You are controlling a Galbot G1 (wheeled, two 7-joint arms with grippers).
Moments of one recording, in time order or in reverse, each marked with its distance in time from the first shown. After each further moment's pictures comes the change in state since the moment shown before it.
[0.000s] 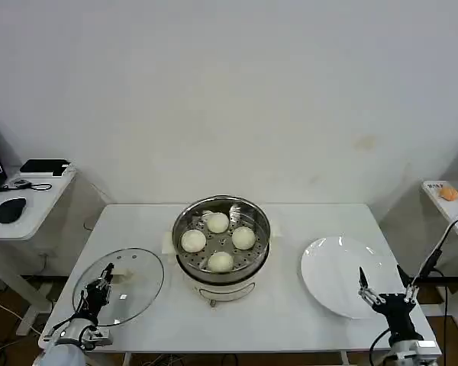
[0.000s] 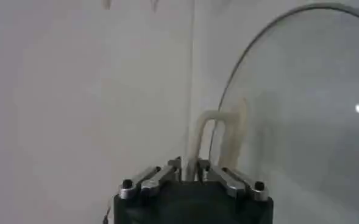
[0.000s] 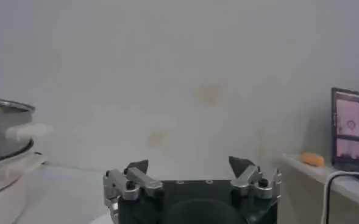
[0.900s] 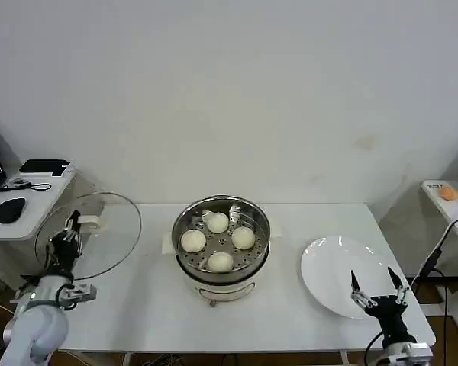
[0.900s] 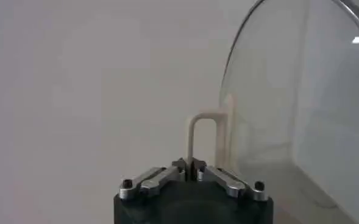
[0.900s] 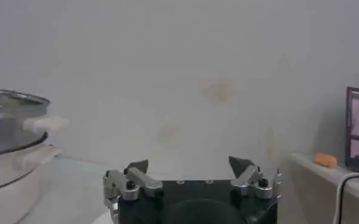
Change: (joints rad) left arm -0.044 0.119 -0.050 -0.325 -0.067 0.263 0.104; right arm -0.019 0.003 -0.033 0.006 -0.041 0.008 -0.010
